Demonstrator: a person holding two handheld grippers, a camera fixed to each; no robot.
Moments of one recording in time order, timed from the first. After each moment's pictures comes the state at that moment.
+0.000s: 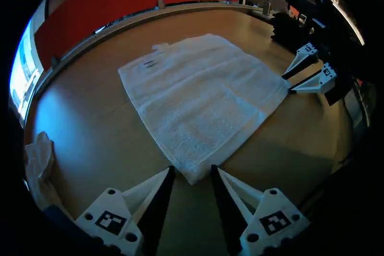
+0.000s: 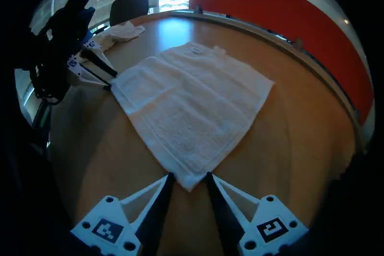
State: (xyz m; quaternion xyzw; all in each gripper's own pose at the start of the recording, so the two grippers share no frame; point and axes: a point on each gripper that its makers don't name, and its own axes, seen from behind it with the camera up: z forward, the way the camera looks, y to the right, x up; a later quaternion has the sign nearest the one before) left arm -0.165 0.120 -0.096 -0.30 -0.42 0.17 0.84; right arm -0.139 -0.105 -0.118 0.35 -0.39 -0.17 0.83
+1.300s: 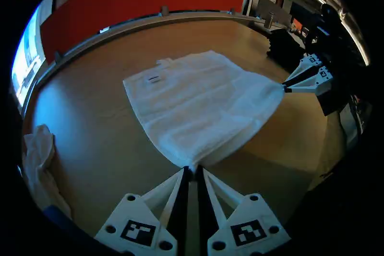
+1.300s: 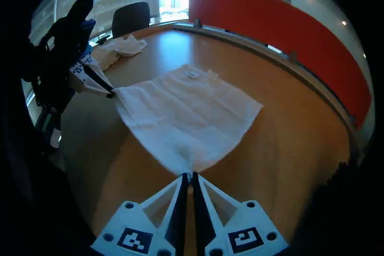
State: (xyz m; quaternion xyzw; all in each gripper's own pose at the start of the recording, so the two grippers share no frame) left arm -0.118 0.138 -0.116 -0.30 -0.42 0.12 0.85; right arm -0.080 -0.096 -0.124 0.35 -0.36 -0.16 0.85
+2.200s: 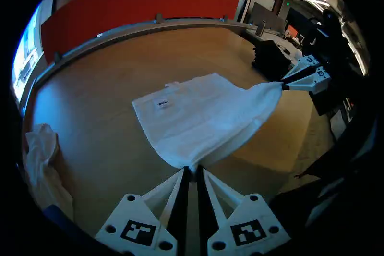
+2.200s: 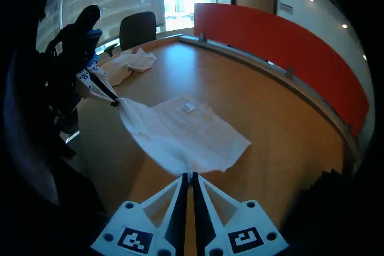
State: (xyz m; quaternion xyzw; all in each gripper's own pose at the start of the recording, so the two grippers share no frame) left arm -0.054 0.148 -0.151 -0.32 -0.43 0.08 0.84; right arm -0.001 -0.090 -0.155 0.37 -0.35 -0.16 0.85
